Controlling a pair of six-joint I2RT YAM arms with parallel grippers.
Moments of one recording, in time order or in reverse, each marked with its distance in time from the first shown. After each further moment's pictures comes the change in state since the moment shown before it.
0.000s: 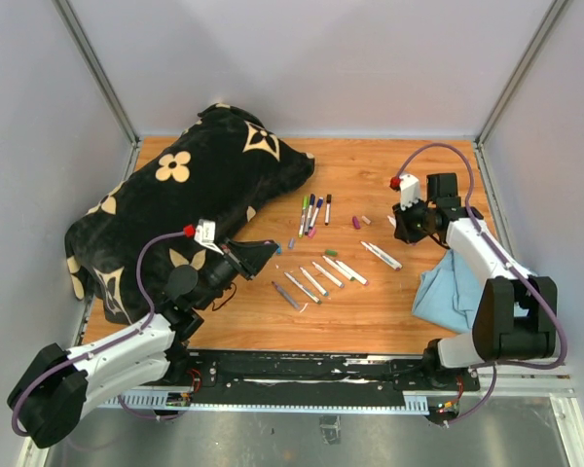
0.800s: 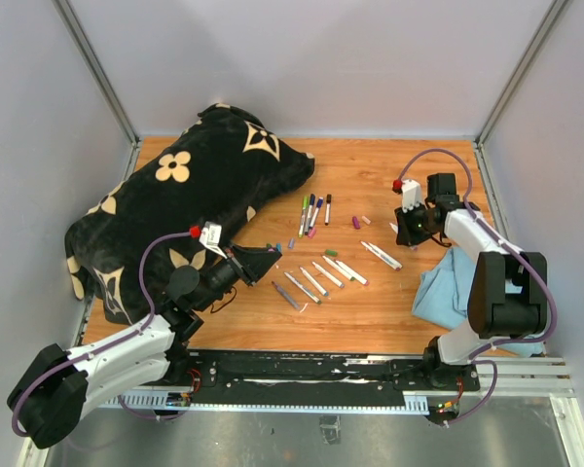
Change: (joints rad) left arm 0.000 -0.009 -0.022 -0.032 0.100 0.008; right arm -0.063 0.153 0.033 -0.023 -0.020 0.000
